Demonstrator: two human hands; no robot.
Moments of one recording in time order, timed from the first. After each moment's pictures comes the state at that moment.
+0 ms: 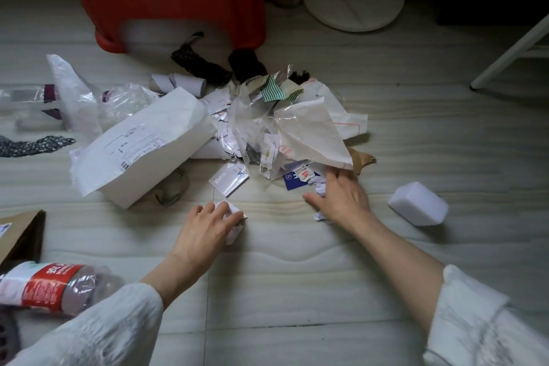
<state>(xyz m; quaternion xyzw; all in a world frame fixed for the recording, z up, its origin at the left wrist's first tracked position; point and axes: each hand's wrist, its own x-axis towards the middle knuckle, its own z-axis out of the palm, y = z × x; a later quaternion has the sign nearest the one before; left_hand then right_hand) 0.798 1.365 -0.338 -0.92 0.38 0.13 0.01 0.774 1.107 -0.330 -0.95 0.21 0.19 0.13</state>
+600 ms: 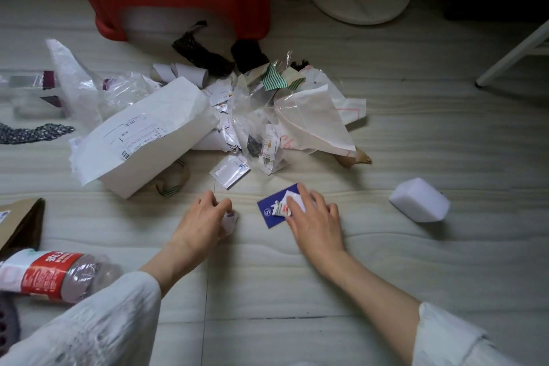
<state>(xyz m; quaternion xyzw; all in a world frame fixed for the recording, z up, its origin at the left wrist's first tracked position) 0.800 1.369 -0.345 -0.94 0.23 0.24 -0.10 0.729 1.162 -0.352 -0.99 0.08 0.12 0.06</state>
